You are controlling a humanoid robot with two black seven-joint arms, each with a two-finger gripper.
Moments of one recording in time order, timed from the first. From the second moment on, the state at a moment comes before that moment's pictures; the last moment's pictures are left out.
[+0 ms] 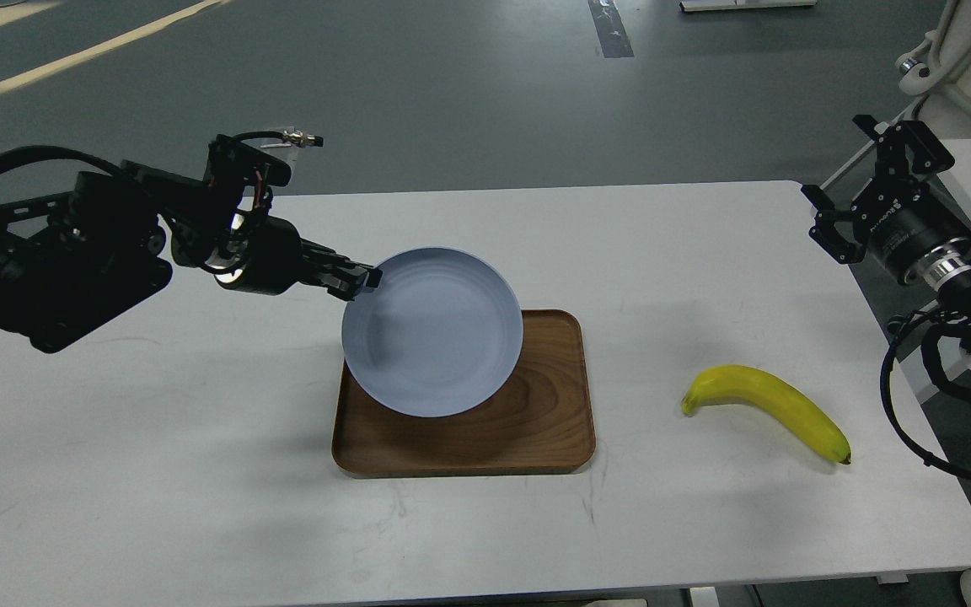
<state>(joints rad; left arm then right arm) -1.18 0.44 -0.07 -0.91 1.63 -0.49 -0.49 0.71 -0.61 0.52 0.64 -0.09 0.49 0.44</state>
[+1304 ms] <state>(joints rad) -1.16 0.15 0.02 -0.62 1.58 -0.49 -0.49 0.70 -0.62 0.50 0.64 -0.10 0.49 0.44</state>
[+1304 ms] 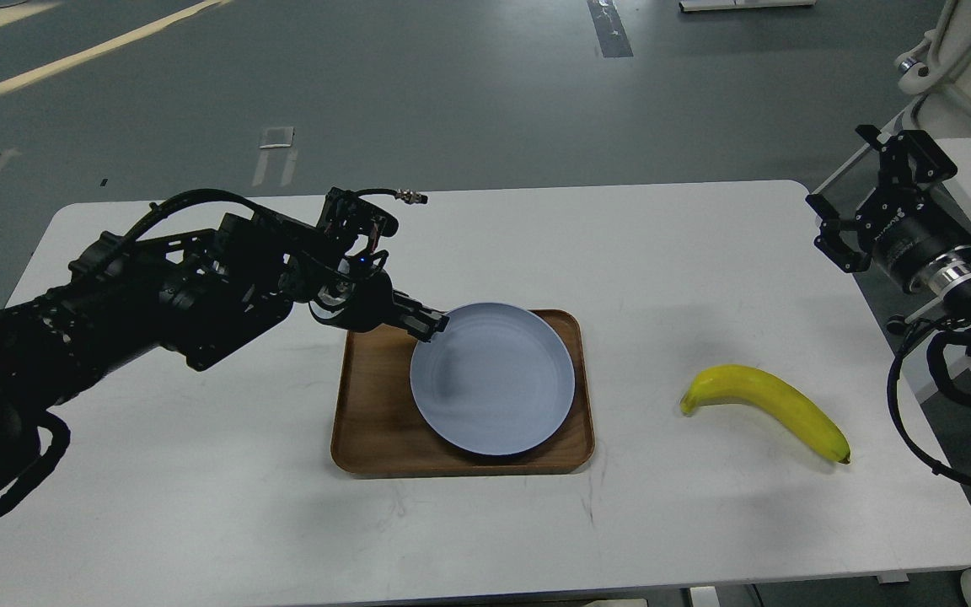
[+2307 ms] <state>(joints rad) -0.87 0.62 -0.36 -0.62 0.18 -0.49 -0.49 0.87 -0.82 0.38 0.85 -0.55 0.49 0.44</state>
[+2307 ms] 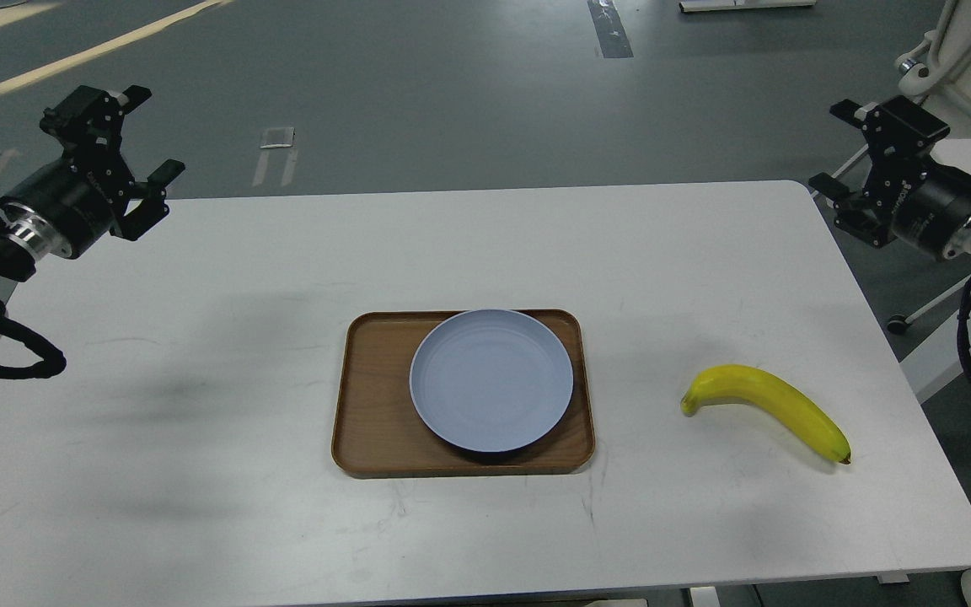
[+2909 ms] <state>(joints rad) -0.87 0.62 -0.36 -0.63 0.18 -0.49 -0.49 1.15 -0.93 0.00 1.27 -1.93 0.49 0.49</state>
